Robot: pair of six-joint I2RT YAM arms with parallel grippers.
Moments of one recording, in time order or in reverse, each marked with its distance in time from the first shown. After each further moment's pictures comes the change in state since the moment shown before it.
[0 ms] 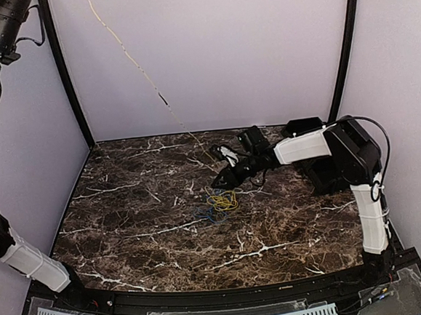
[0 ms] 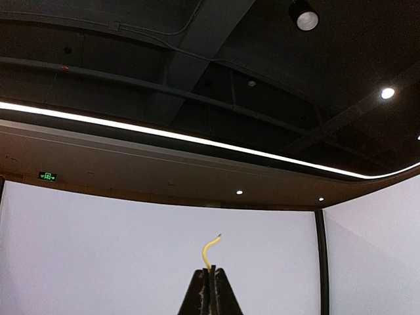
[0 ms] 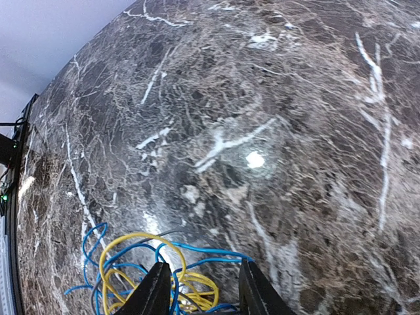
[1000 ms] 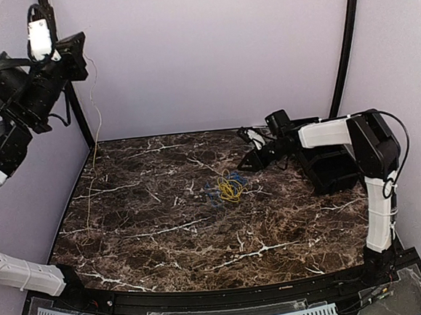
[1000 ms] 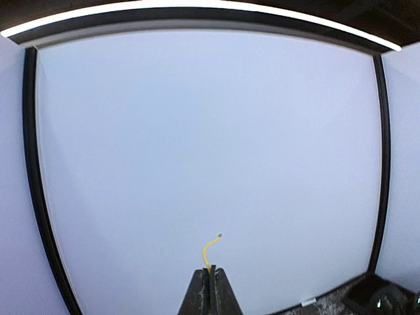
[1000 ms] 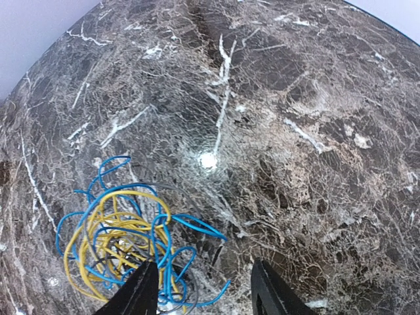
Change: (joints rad) left arm 0.000 -0.317 -0.697 -0.014 -0.324 0.050; right arm -0.201 -0.102 -0.039 -0.120 0.065 -0.142
